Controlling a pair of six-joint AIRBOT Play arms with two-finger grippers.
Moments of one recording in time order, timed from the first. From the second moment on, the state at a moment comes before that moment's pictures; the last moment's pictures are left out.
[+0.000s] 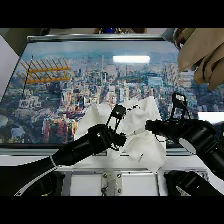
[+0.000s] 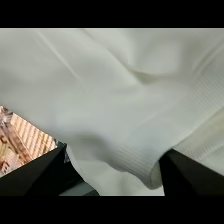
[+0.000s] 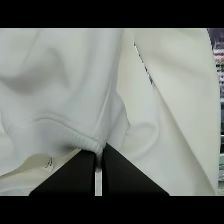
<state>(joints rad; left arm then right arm) -1.07 -1.24 0.99 1.80 -0.96 -2.28 0.61 -0.72 0.78 -1.72 1.17 2.46</state>
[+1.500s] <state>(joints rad) -1.00 -1.16 1.85 1.80 -1.08 -2.09 0.44 -0.85 1.56 -1.64 1.39 1.93</state>
